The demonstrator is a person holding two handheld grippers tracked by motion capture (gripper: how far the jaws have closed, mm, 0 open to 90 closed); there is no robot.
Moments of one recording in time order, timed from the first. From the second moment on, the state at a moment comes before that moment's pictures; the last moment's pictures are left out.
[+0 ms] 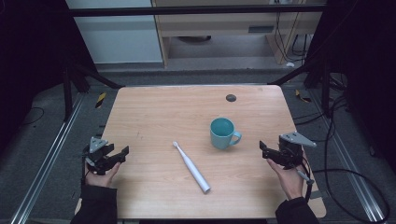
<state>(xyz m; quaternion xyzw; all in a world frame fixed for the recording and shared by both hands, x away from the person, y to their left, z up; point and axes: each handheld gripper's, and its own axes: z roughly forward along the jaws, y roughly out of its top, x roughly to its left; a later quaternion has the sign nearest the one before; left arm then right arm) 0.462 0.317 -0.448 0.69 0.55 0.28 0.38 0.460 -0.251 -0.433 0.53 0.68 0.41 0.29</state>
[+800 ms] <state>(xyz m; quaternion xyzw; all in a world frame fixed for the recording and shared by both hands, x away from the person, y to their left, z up) 0.463 0.316 -0.454 0.70 0.55 0.28 0.37 0.450 -0.183 -0.403 0.46 0.76 0.40 0.22</state>
